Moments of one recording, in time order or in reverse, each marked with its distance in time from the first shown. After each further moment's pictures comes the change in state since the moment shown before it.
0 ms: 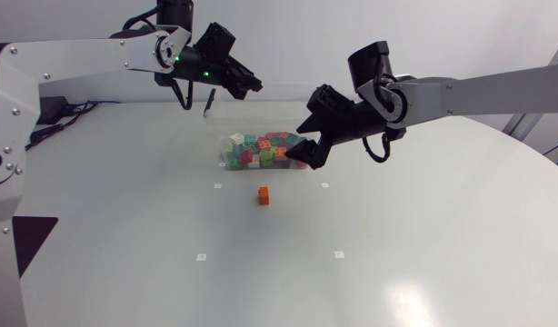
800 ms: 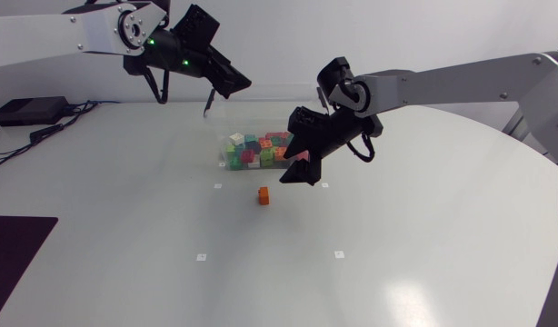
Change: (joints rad) left arm 0.004 -0.224 -0.169 -0.097 -0.112 -0.002; right arm 0.046 0.186 0.235 -0.390 -0.026 -0.256
